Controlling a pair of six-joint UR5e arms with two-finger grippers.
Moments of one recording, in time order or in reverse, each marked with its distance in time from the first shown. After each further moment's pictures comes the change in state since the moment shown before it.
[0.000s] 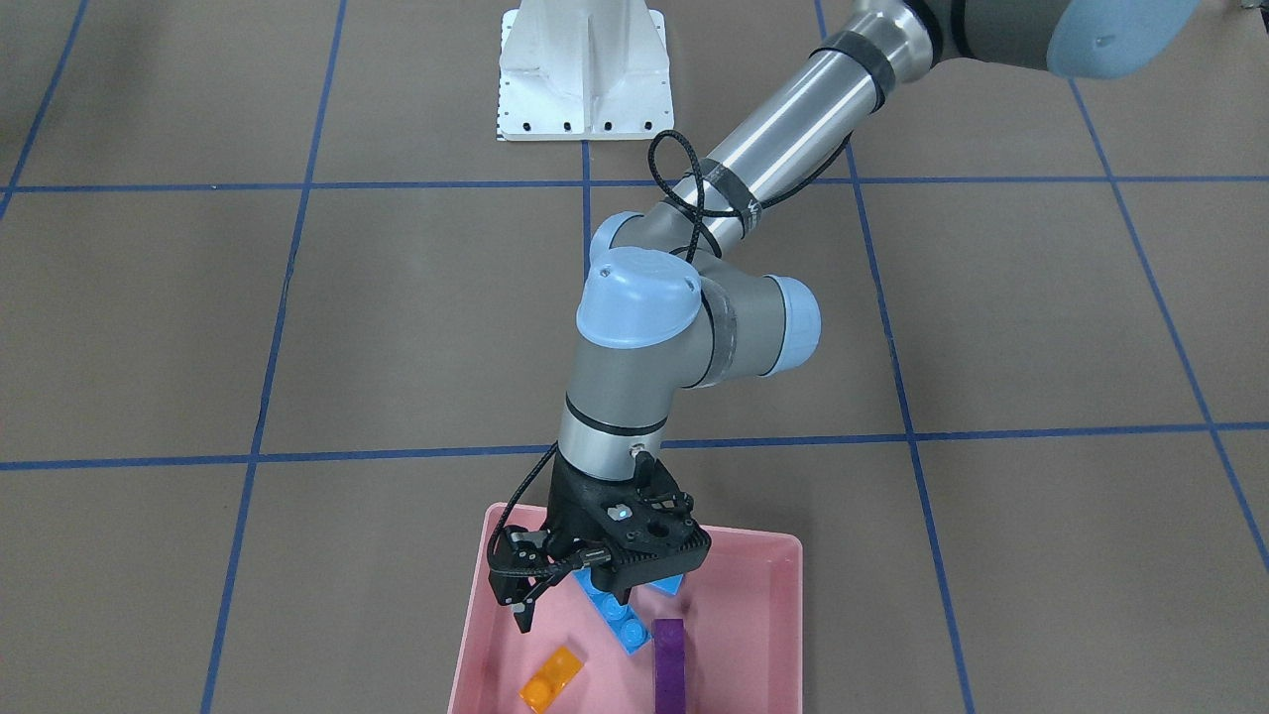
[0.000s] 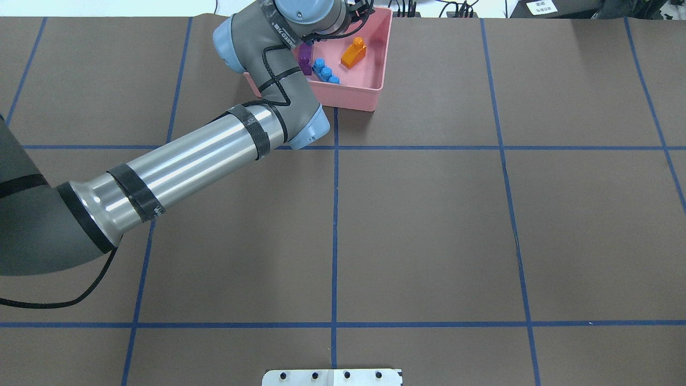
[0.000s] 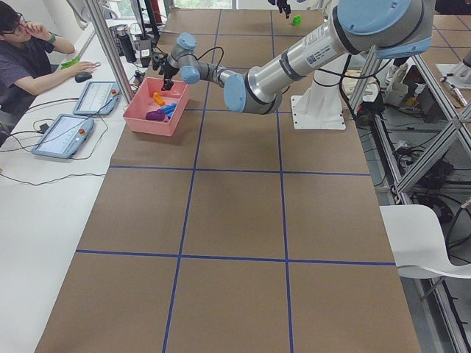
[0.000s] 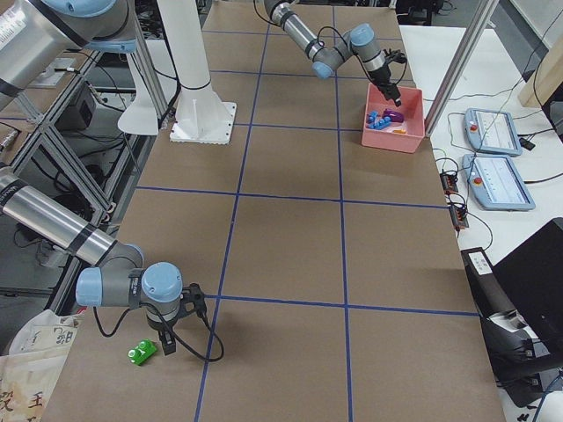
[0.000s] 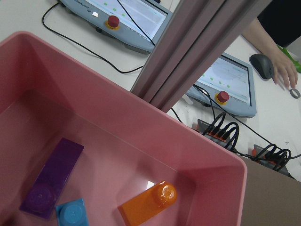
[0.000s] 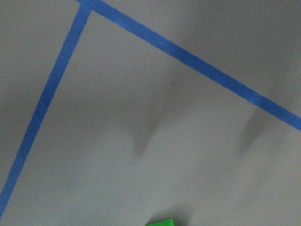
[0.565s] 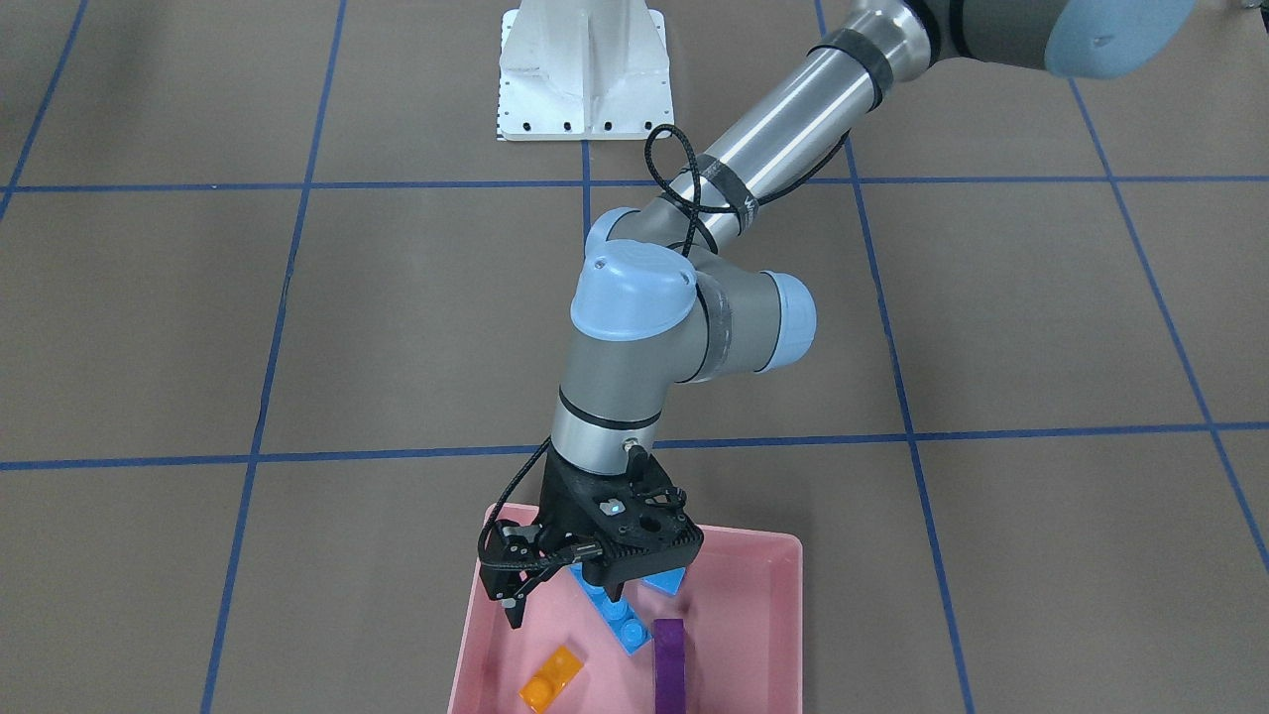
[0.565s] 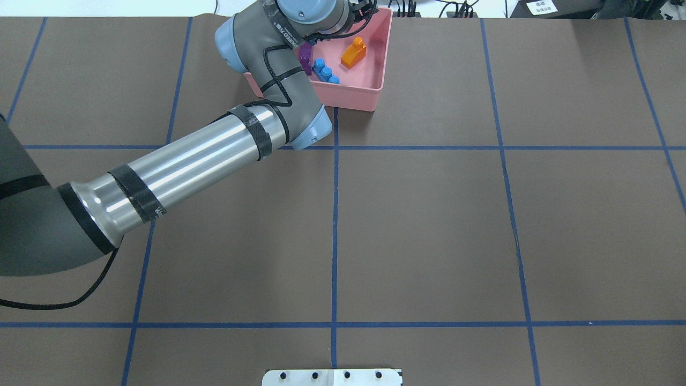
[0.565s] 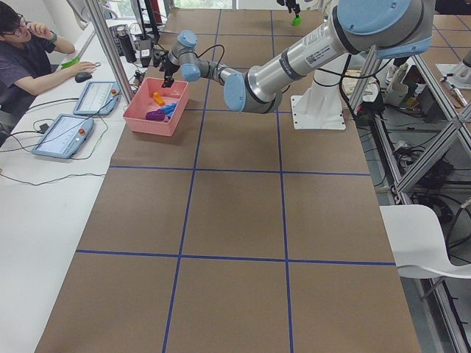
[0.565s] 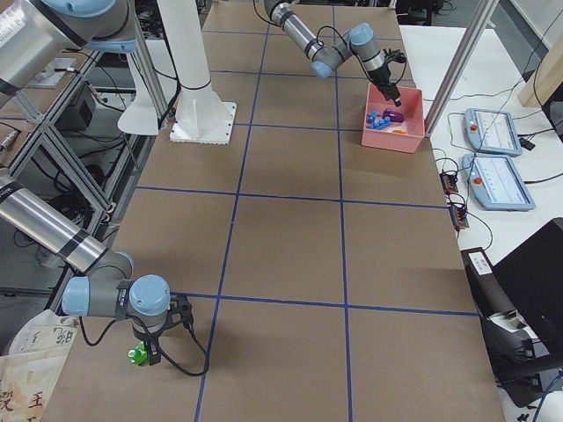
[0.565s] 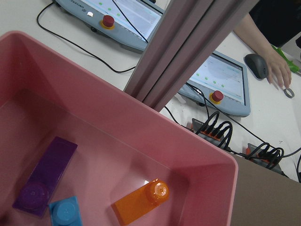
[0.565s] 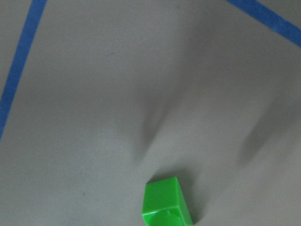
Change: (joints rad) left arm 0.004 -0.001 -0.010 0.000 -0.001 0.001; right arm -0.002 -0.003 -0.067 0.012 0.003 -0.028
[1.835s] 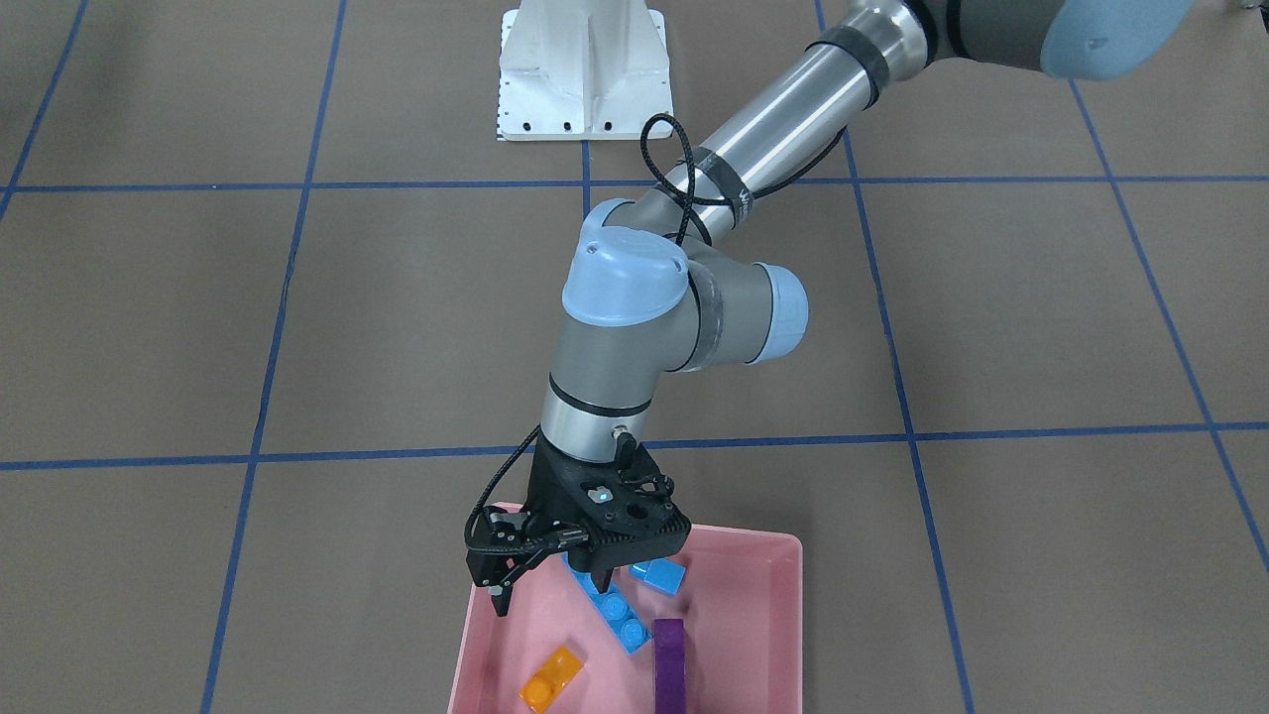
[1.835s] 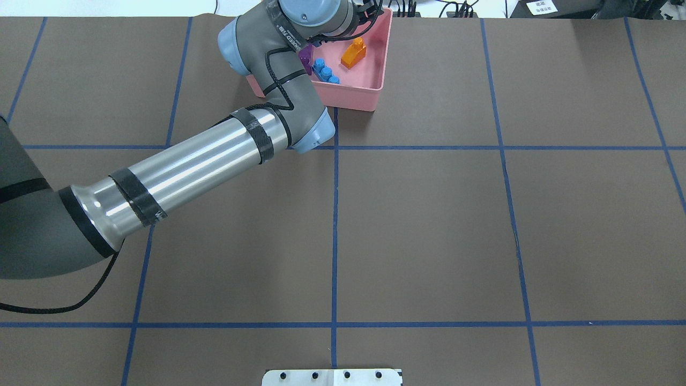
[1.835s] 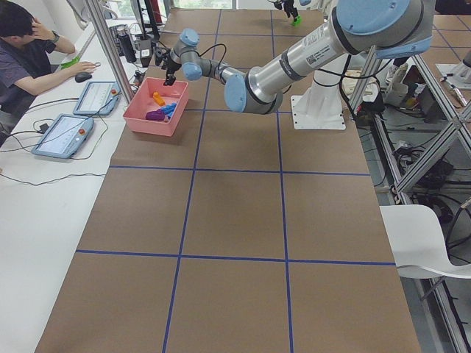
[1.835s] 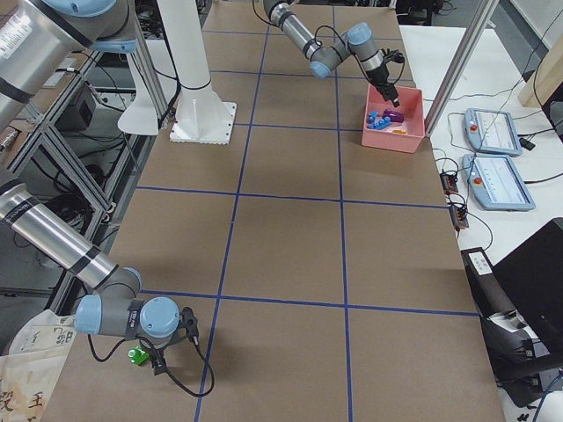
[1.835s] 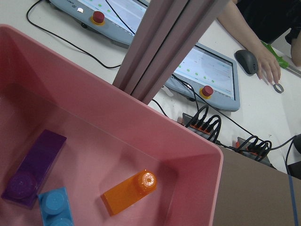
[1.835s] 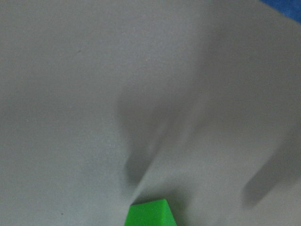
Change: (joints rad) left arm 0.008 0.006 -0.027 0.004 0.000 0.006; right arm -0.006 0.096 -0.149 0.001 0.069 -0.030
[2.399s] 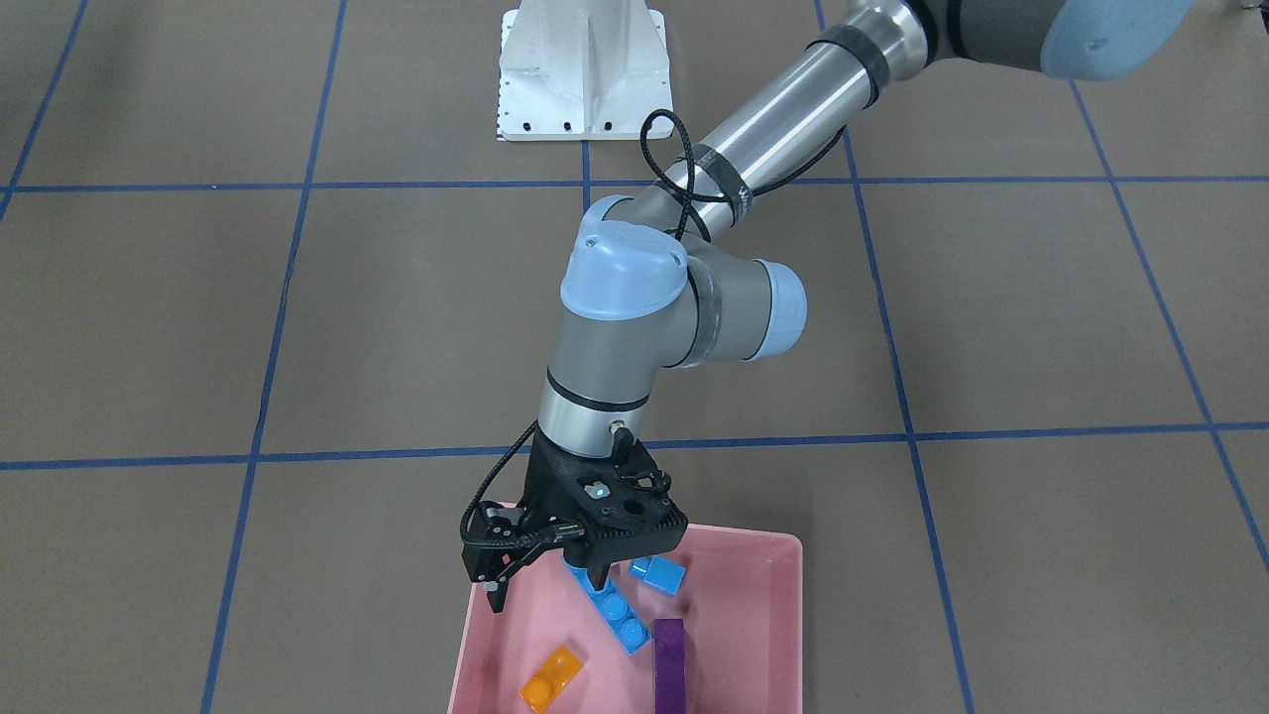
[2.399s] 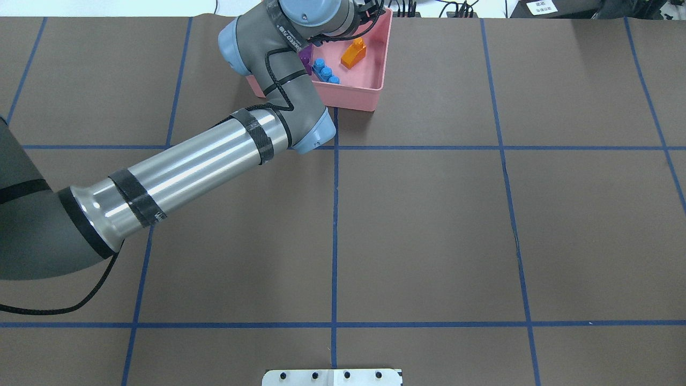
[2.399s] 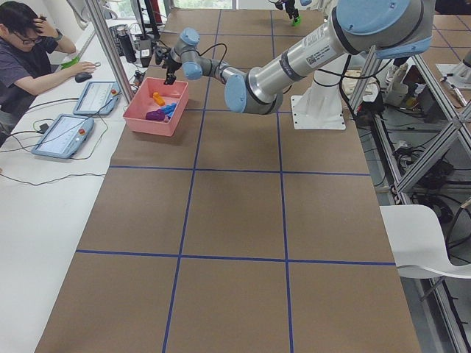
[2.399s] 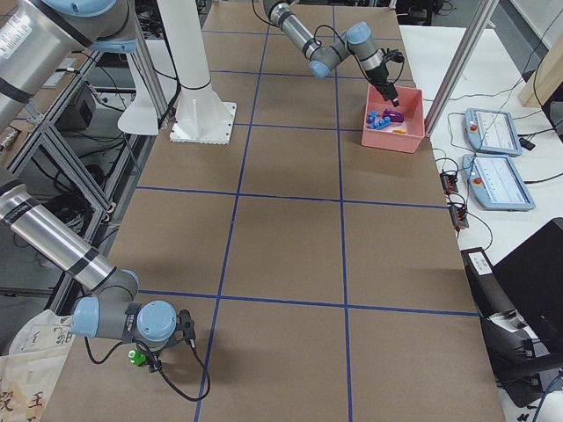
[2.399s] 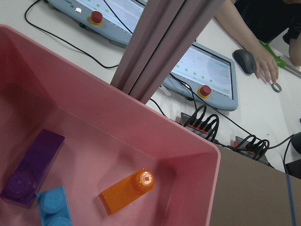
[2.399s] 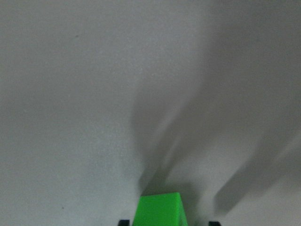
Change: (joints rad) left arm 0.002 0.003 -0.013 0.001 0.000 0.003; right arm 0.000 0.000 -0.017 0.000 0.015 -0.004
